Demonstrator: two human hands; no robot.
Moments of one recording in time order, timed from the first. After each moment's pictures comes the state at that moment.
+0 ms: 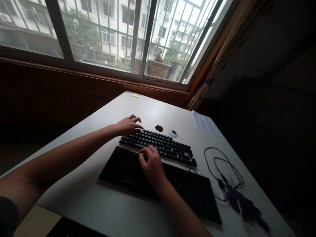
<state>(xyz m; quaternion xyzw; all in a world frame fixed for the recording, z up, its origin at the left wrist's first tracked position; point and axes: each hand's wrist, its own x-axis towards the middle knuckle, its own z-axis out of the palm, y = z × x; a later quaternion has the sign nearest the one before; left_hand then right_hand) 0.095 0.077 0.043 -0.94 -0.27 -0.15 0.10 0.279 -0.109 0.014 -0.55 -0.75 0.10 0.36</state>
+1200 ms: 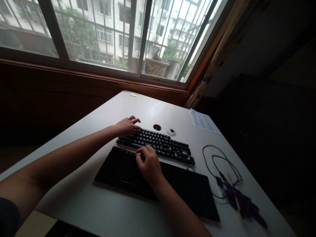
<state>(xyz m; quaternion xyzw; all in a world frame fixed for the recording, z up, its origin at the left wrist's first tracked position) 0.103 0.087 0.027 -0.95 -0.28 -0.13 0.11 0.277 -0.112 0.016 -0.54 -0.75 0.12 0.37</state>
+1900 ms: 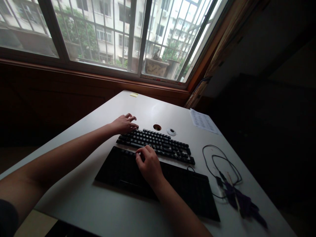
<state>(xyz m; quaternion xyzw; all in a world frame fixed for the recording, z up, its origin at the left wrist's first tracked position) 0.087 0.090 0.033 -0.94 -0.30 -0.11 0.13 0.277 -0.112 0.018 -0.54 -0.75 0.12 0.37</state>
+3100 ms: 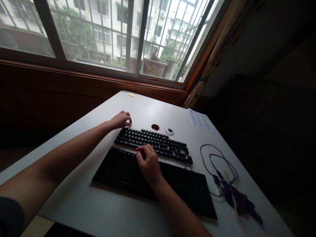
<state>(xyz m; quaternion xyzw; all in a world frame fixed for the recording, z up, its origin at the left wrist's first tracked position) 0.081 0.139 0.021 -0.90 -0.39 -0.18 -0.03 0.280 -0.110 0.020 -0.54 -0.70 0.17 0.43</state>
